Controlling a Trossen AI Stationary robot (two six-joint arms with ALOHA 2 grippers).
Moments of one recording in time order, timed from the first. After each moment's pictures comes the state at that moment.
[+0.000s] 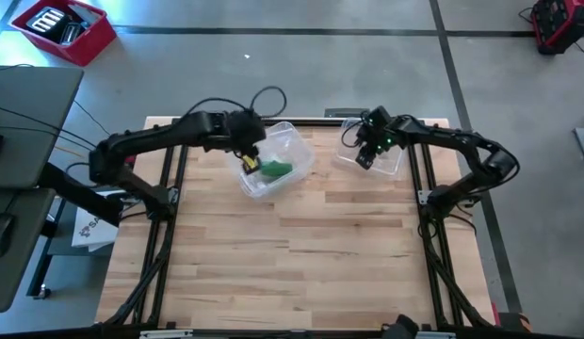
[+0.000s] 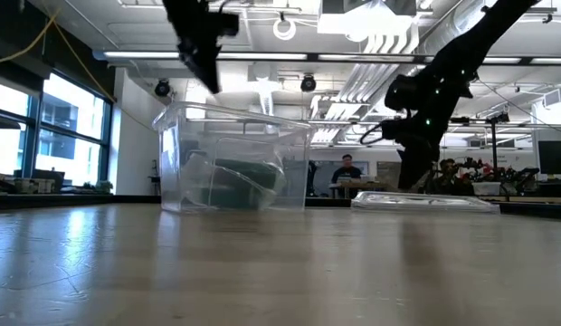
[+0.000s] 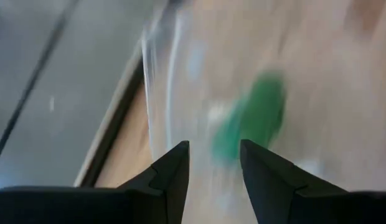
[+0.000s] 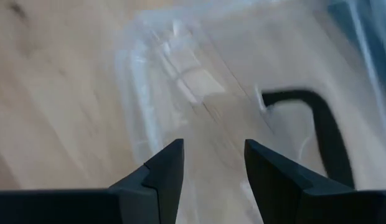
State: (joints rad) left arm 0.31 1.47 1.43 -0.99 -0.30 0.03; right arm -0.83 1.49 0.81 -0.47 -0.11 -0.23
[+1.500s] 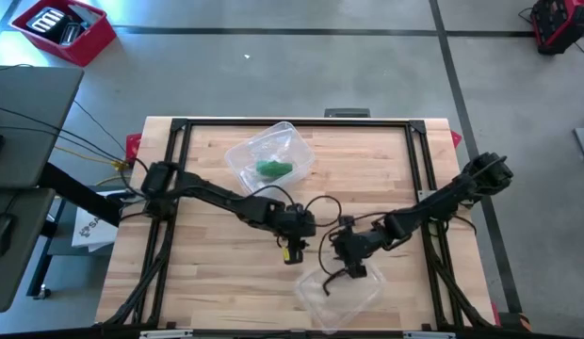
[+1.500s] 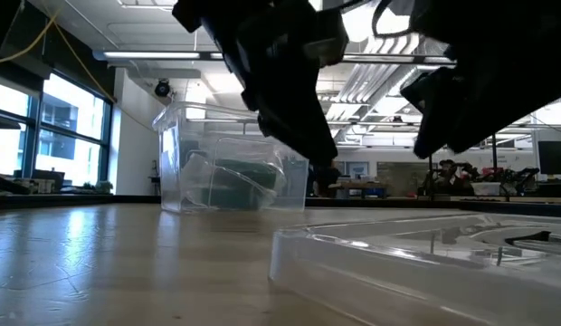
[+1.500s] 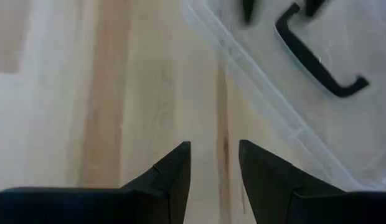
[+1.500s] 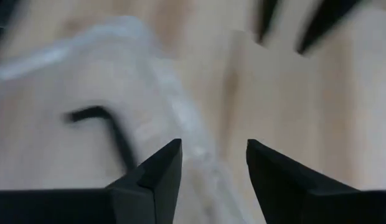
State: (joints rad) left arm -0.21 1.97 1.37 -0.33 -0.02 -0.21; right arm 0.48 1.53 0.80 -0.19 0.17 0.22
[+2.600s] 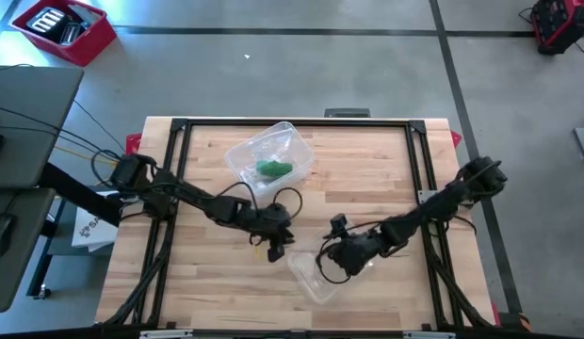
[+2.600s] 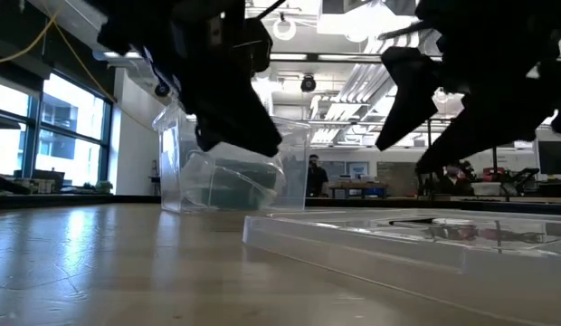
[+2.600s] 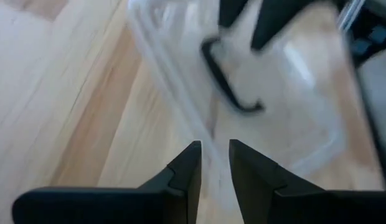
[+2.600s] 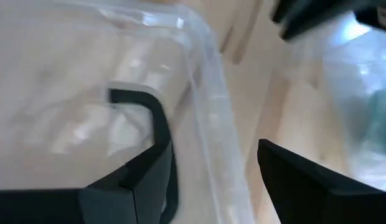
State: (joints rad) left arm -0.23 1.72 0.90 0.12 -0.05 -0.50; right arm 0.51 1.61 0.82 -0.14 0.42 -0.23
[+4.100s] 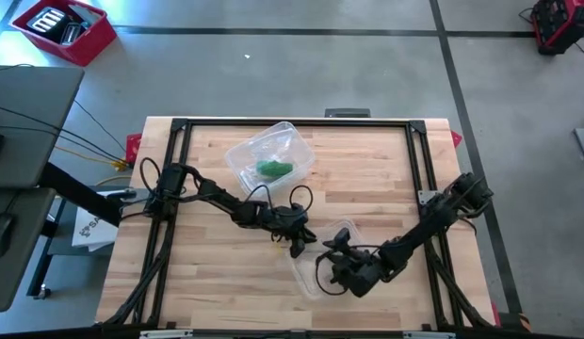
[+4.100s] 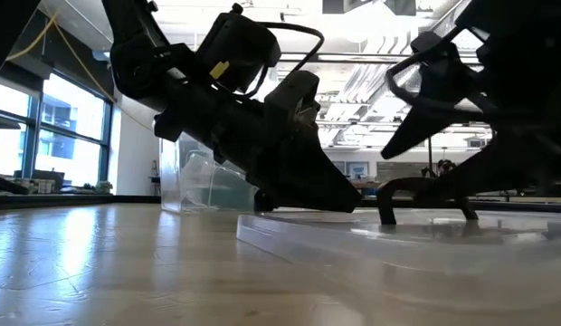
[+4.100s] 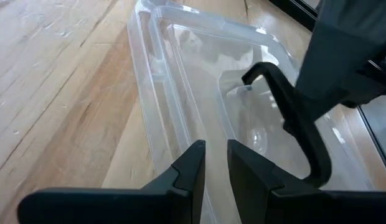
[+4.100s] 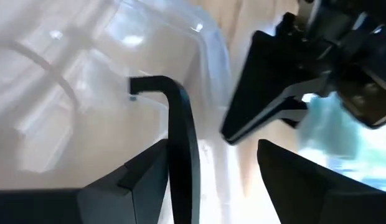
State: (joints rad) left arm -0.16 2.11 0.94 0.59 0.05 -0.57; right arm 0.67 1.81 0.86 -0.04 0.80 -0.22
